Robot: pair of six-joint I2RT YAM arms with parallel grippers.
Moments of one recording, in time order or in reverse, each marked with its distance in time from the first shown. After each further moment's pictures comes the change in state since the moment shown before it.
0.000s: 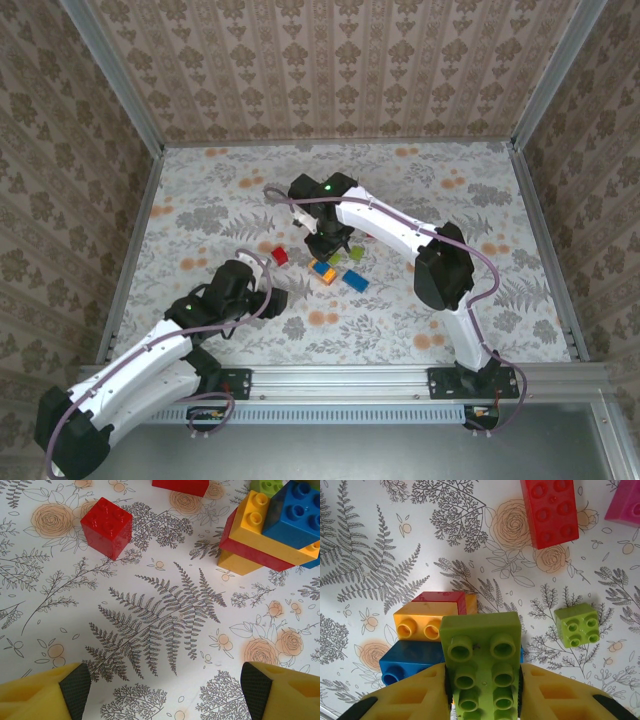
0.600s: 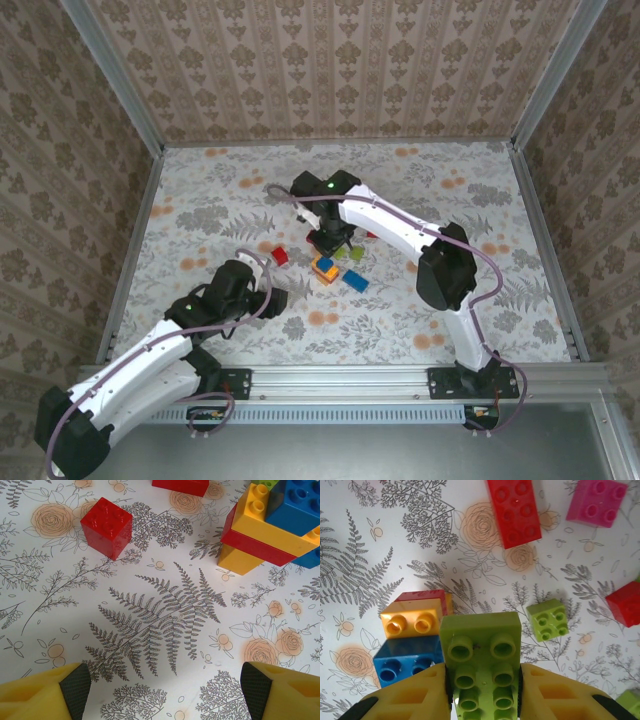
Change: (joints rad) left arm 0.000 0.000 0.000 0.000 0.000 0.000; right arm -0.011 -0.024 0.000 -0.002 0.080 0.002
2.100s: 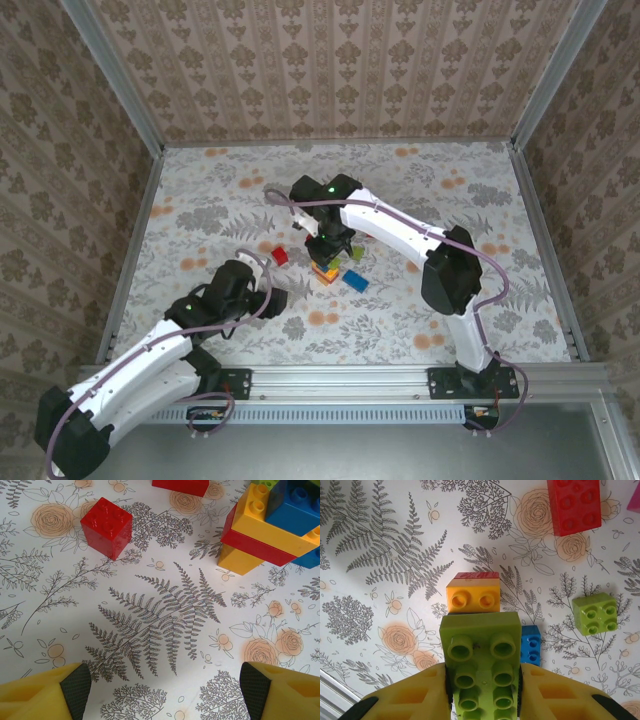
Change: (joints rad) left arm 0.000 0.000 0.000 0.000 0.000 0.000; right arm 0.031 -0.031 -0.046 0.004 -0.130 0.000
